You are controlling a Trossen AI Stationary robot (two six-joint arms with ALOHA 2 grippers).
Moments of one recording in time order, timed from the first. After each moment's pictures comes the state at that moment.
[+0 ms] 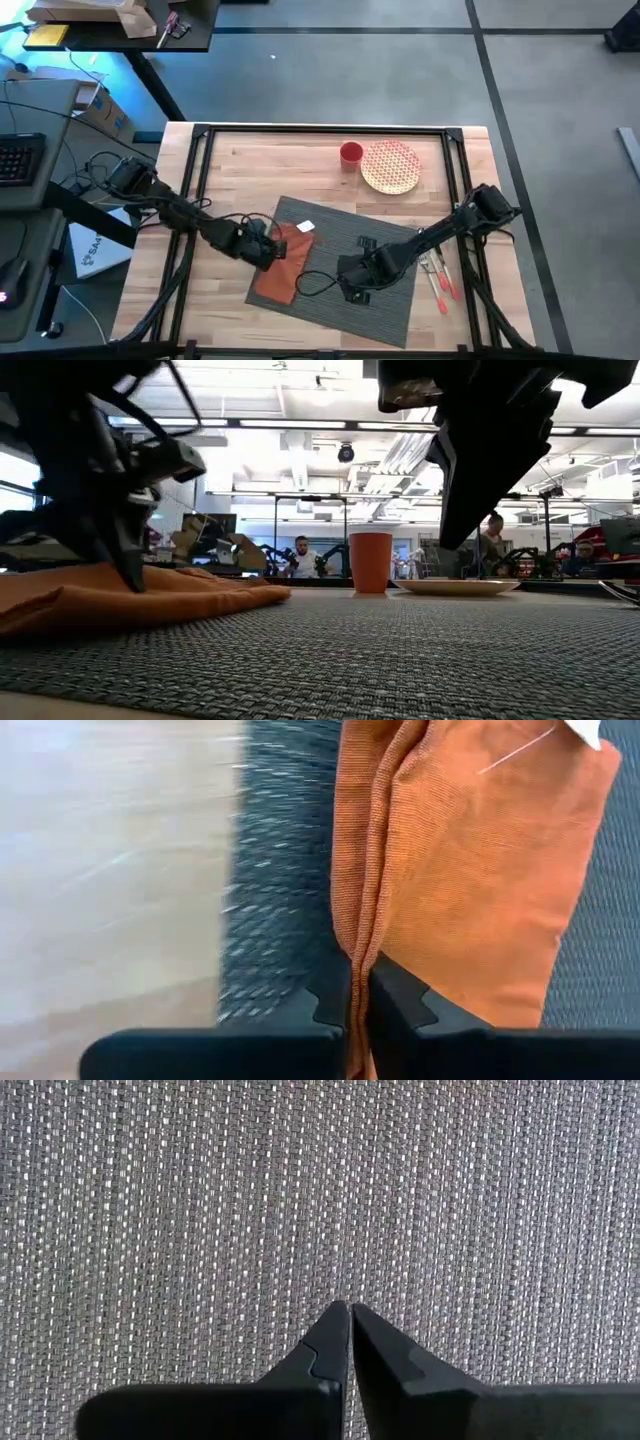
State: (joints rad) left arm -0.49 1.53 0.72 -0.45 -0.32 -2.00; right arm 0.48 1.94 1.39 -0.79 0.24 0.58
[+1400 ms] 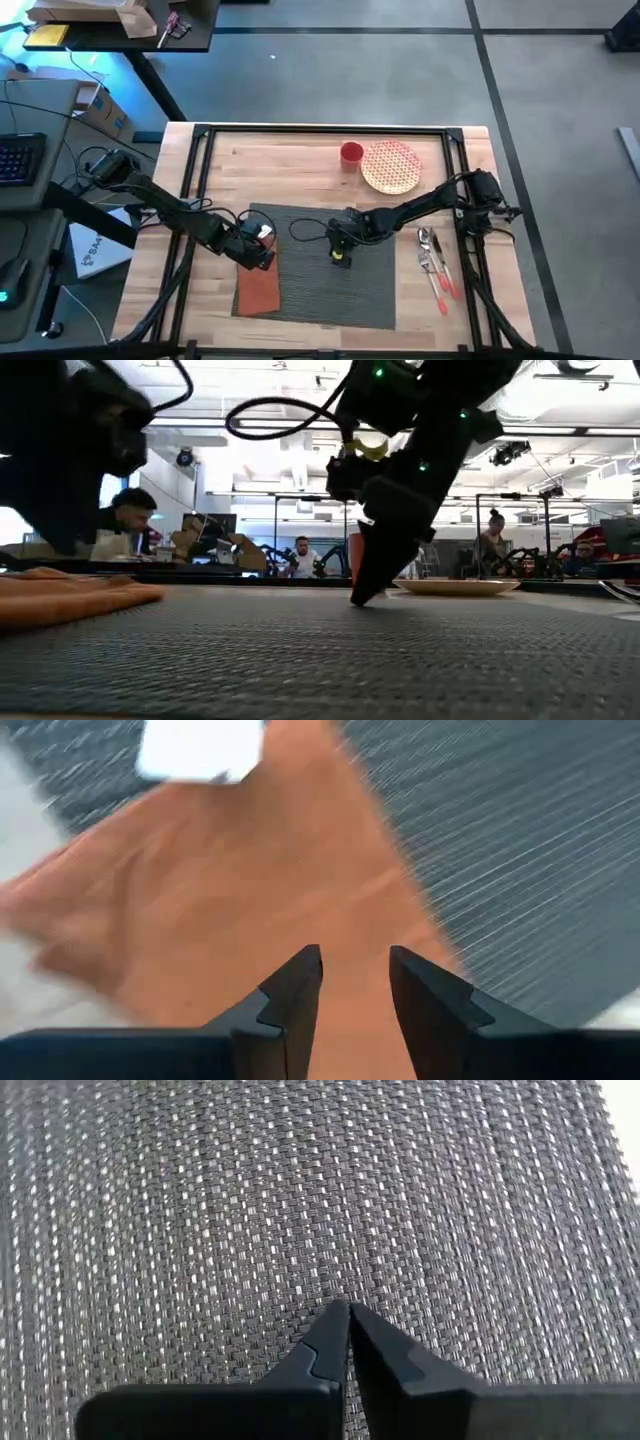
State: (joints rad) left arm -0.49 1.37 0.72 -0.62 -0.12 -1.62; right arm 0.16 1.95 1.13 -0.28 0.13 0.39
